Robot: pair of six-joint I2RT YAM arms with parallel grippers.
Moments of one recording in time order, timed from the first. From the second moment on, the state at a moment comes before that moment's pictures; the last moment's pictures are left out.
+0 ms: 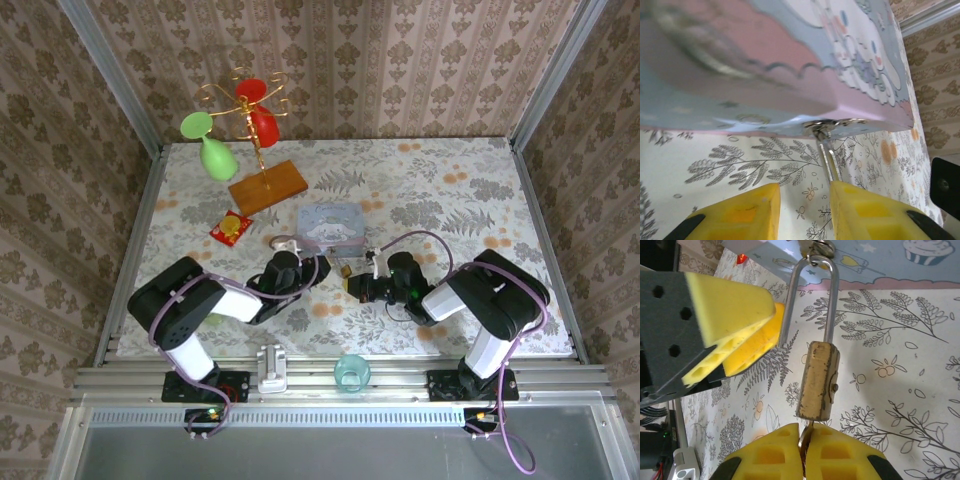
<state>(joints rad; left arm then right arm) -0.82 1.66 0.46 0.74 0.02 -0.99 0.57 1.72 0.36 0.87 -0.46 0.68</state>
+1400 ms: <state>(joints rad) -0.88 1.71 0.72 0.21 -0.08 -0.53 0.55 1.65 0.40 0.67 -0.42 0.72</state>
